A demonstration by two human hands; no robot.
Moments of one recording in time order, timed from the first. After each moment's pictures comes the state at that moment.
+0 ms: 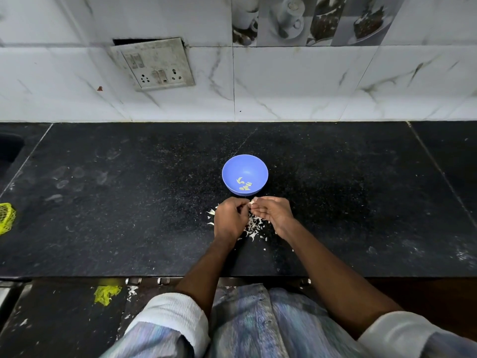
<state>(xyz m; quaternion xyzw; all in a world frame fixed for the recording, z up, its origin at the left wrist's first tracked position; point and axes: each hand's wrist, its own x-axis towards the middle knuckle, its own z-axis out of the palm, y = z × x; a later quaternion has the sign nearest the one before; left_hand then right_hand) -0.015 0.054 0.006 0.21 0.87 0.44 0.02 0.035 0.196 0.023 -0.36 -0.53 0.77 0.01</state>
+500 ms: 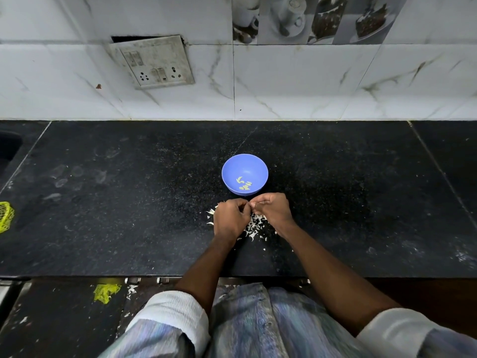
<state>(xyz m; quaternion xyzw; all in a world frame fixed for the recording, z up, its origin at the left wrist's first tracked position) -0.017 0.057 0.007 0.18 0.91 0.38 0.05 0.033 0.198 0.015 -0.29 -0.70 0.65 0.04</state>
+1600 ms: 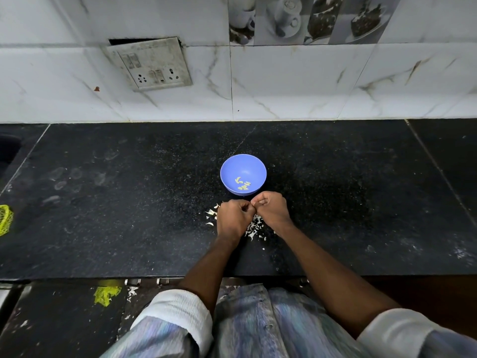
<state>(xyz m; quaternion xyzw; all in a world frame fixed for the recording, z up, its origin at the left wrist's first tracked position) -0.010 0.067 0.014 0.17 0.91 0.38 0.06 0.028 0.196 0.011 -0.32 -0.79 0.52 0.05</state>
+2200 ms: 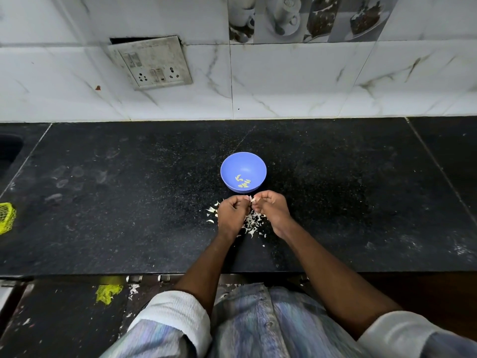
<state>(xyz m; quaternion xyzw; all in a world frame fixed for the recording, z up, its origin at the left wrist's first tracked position) -0.011 0.065 -0.001 0.04 0.77 0.61 0.17 0.038 0.191 0.011 -0.34 -0.63 0.70 0.06</state>
